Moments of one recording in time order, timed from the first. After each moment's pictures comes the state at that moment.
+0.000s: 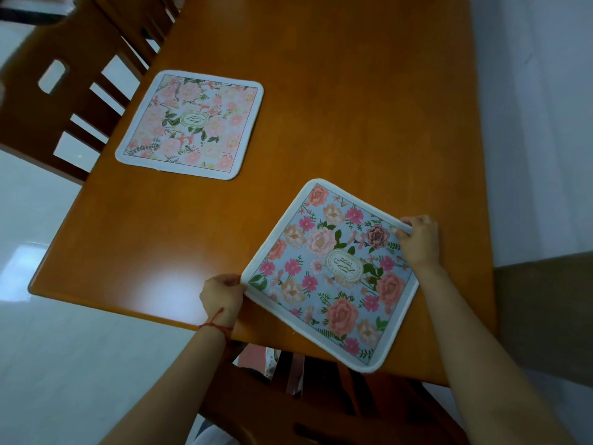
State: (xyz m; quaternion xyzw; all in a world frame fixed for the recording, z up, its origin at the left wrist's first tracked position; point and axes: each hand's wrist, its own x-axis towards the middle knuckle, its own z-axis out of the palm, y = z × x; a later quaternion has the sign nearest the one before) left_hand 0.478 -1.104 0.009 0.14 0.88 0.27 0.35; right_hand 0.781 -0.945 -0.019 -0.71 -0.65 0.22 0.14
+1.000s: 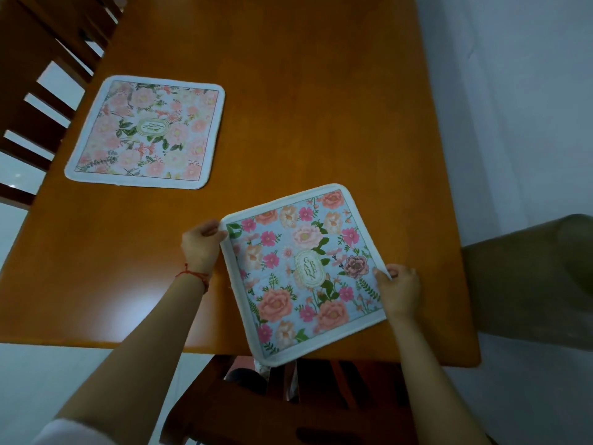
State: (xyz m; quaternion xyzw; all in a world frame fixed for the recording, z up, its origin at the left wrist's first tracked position) left_hand 0.442 -1.014 0.003 0.25 0.81 0.37 0.38; right_hand 0.770 -1.052 -0.021 -0.83 -0.46 0.26 0.19
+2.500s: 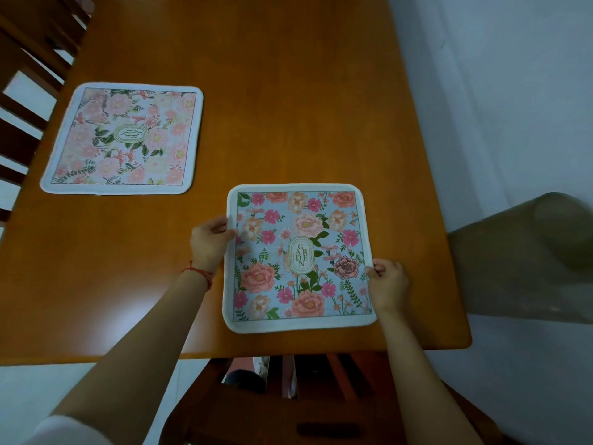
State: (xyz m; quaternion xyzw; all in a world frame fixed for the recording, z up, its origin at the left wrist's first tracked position) left_hand 0.466 -1.006 0.010 0.34 0.75 0.36 0.44; right_hand 0.759 -1.063 -0.010 -0.83 -0.42 0.28 0.23
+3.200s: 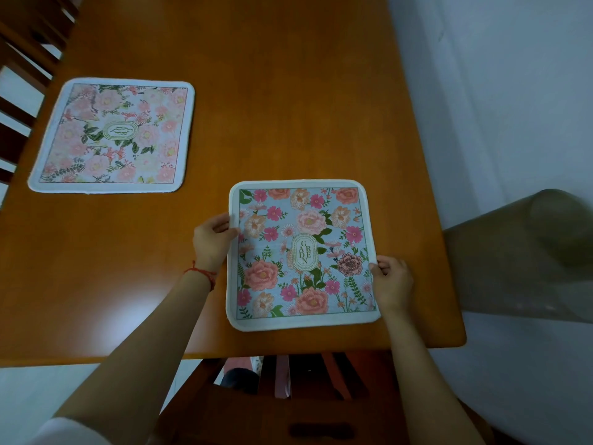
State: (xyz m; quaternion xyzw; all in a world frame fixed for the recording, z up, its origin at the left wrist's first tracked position) left_hand 0.484 -1.003 0.003 0.34 0.74 0.37 0.44; right_hand 0.782 -1.063 -0.019 -0.82 -0.43 0.28 0.25
